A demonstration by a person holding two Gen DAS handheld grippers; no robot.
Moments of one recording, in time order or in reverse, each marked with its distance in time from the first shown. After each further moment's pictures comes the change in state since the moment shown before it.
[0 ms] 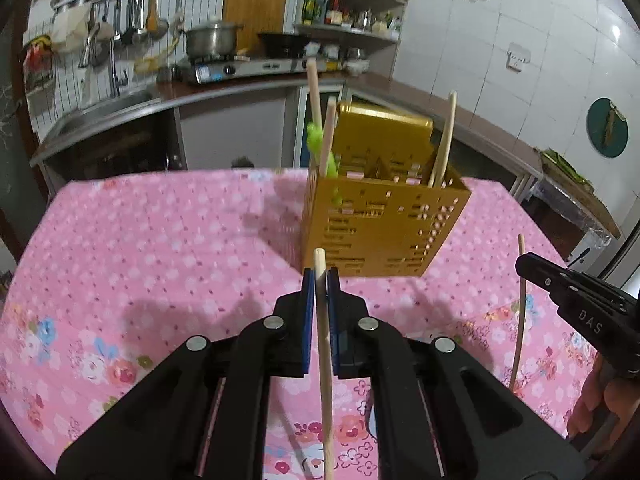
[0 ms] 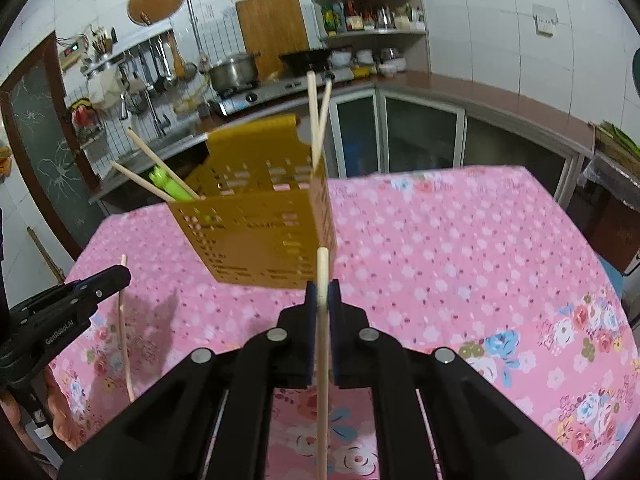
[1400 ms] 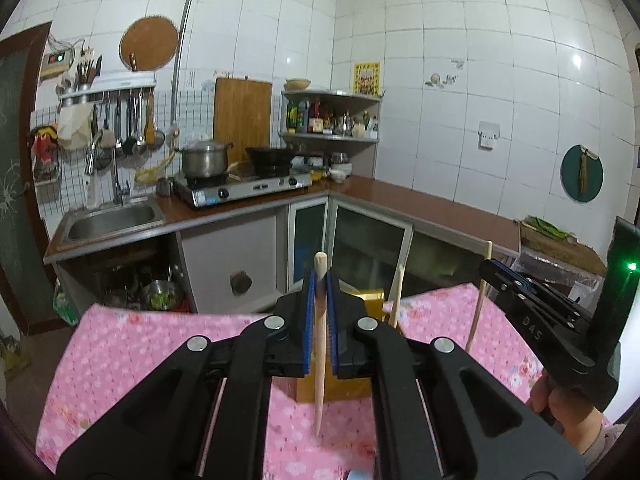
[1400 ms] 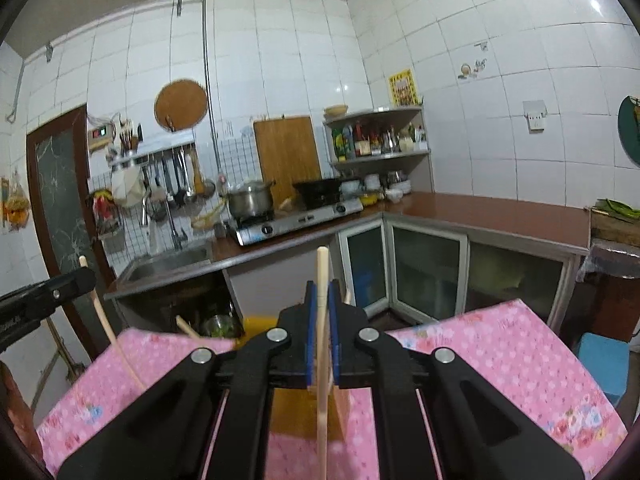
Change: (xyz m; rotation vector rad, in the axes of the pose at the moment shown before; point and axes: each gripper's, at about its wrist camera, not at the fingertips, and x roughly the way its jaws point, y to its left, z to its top) left arm -0.114 -0.031 0.102 0.074 -0.359 -0.013; right arm -0.082 0.012 0.092 0.000 -0.451 0.035
